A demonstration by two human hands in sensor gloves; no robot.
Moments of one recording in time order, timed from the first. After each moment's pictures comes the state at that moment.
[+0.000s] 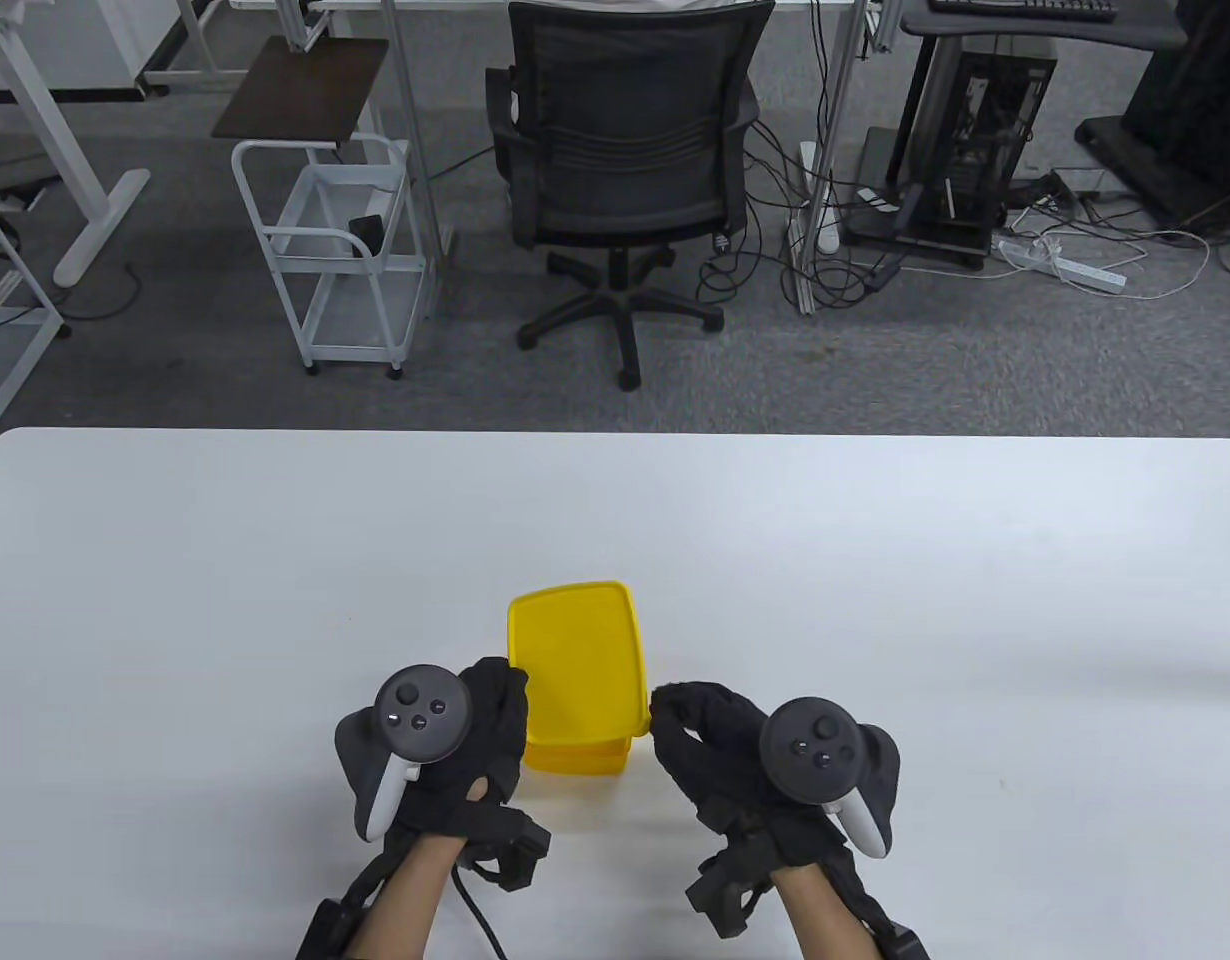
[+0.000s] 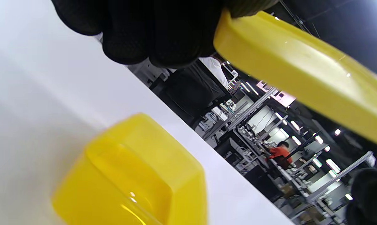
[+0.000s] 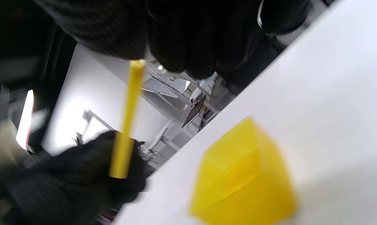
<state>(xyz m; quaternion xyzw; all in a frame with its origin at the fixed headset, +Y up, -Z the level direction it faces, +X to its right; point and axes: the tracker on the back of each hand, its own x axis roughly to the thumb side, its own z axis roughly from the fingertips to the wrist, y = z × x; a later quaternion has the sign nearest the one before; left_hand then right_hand) -0.180 -0.690 -0.290 -0.01 0.02 0.33 0.94 0.102 -0.678 -0.258 0.12 -0.03 0.92 0.37</state>
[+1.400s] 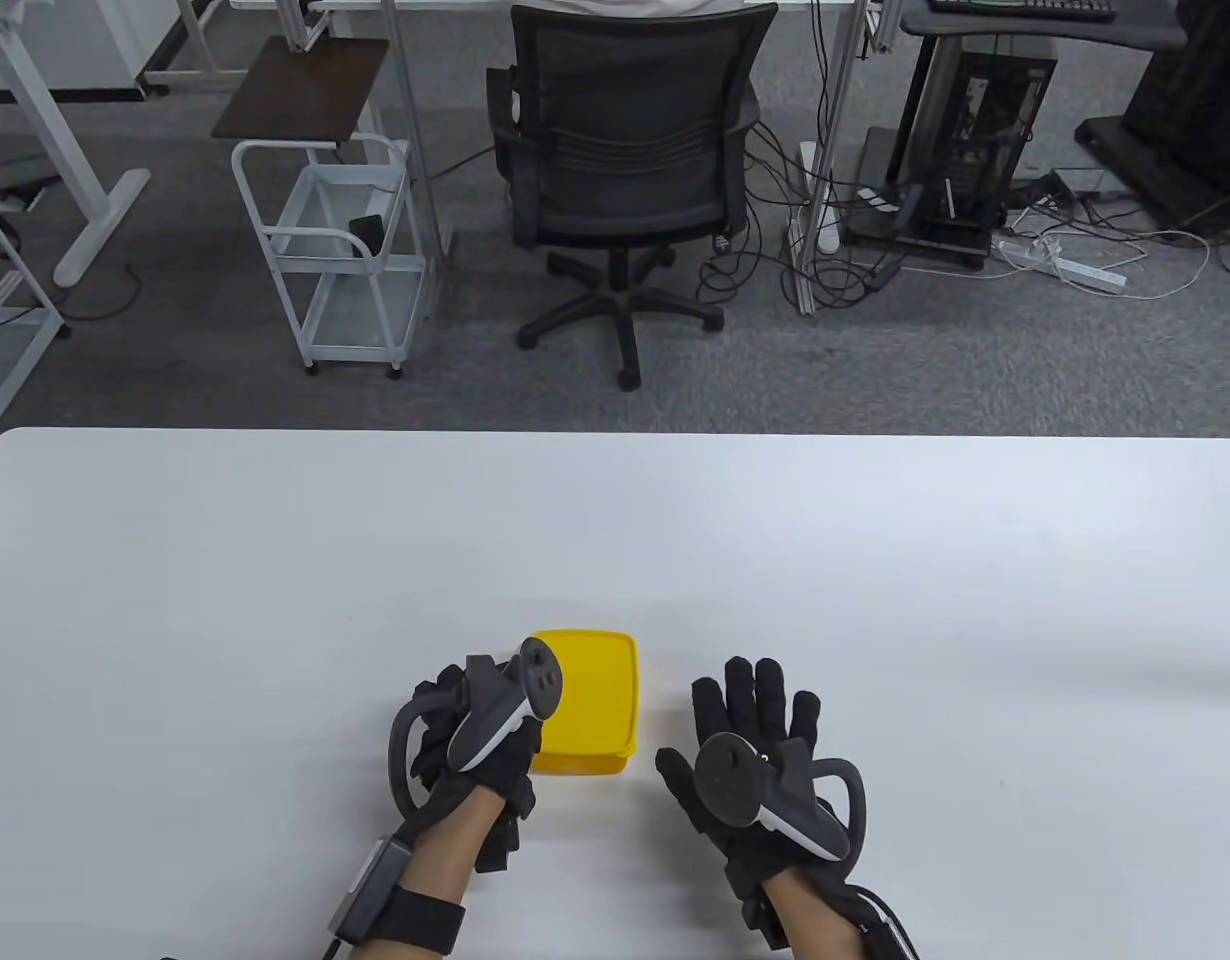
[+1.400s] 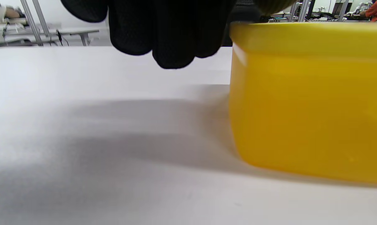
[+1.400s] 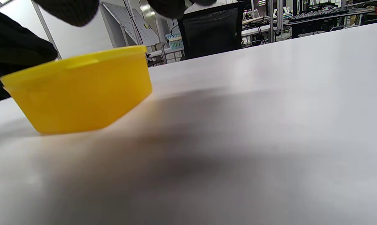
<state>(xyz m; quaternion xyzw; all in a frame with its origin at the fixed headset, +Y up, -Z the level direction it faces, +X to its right) -0.145 -0.736 -0.335 -0.15 0.07 0.01 0.99 0.088 -0.747 -0.274 0.09 0.04 0.99 0.10</state>
